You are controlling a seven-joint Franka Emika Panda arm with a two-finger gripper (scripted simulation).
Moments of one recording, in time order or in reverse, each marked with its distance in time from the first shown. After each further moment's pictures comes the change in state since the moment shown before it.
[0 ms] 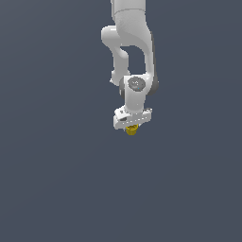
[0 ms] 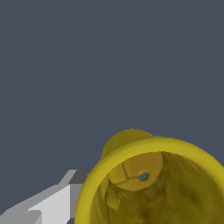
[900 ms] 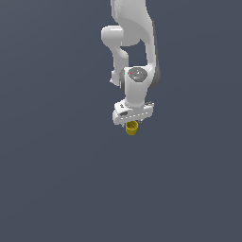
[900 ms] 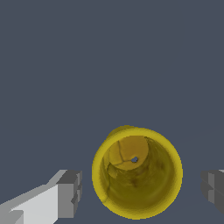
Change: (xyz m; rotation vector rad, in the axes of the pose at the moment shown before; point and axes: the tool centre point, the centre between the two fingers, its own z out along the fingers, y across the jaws) arm 0.001 0.000 -0.040 0.000 0.000 0.002
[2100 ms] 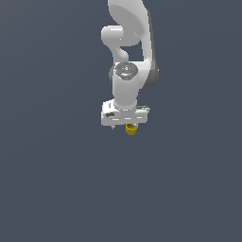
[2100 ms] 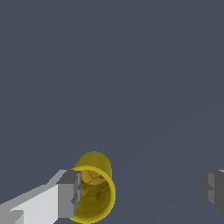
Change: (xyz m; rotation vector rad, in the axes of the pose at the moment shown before) arm 0.041 0.059 -0.047 -0.001 -0.011 0.196
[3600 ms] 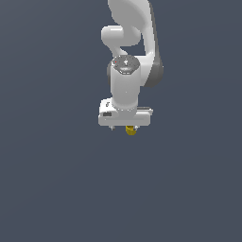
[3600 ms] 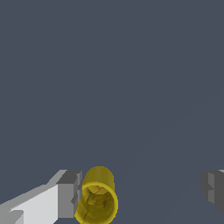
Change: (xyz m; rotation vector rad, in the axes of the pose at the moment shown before) arm 0.035 0.005 -0.036 0.004 0.008 0.104
